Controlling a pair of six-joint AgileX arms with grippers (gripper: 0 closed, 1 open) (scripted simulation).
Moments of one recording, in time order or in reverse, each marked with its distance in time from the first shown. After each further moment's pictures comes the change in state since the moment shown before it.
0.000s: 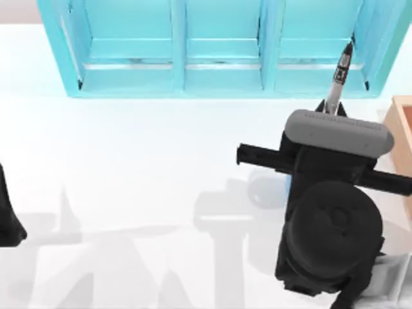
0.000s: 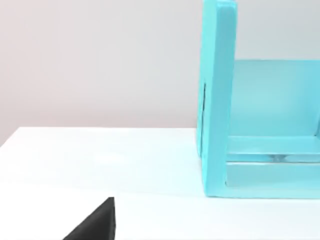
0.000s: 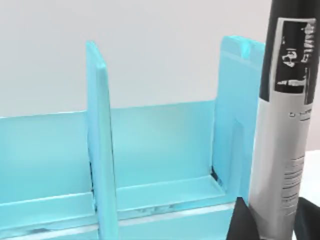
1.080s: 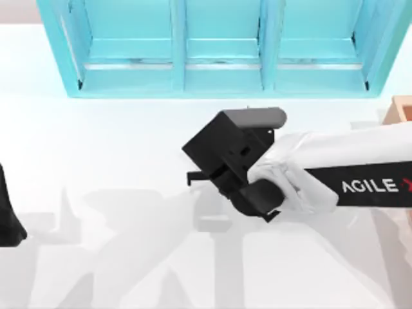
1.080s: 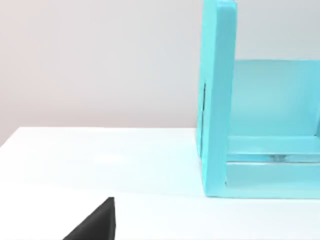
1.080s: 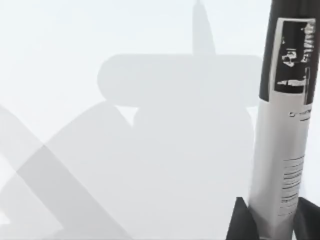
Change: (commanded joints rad) left arm 0.000 0.000 0.000 0.000 0.000 0.000; right arm -0.213 0.387 0.567 -1.327 -0.727 0.756
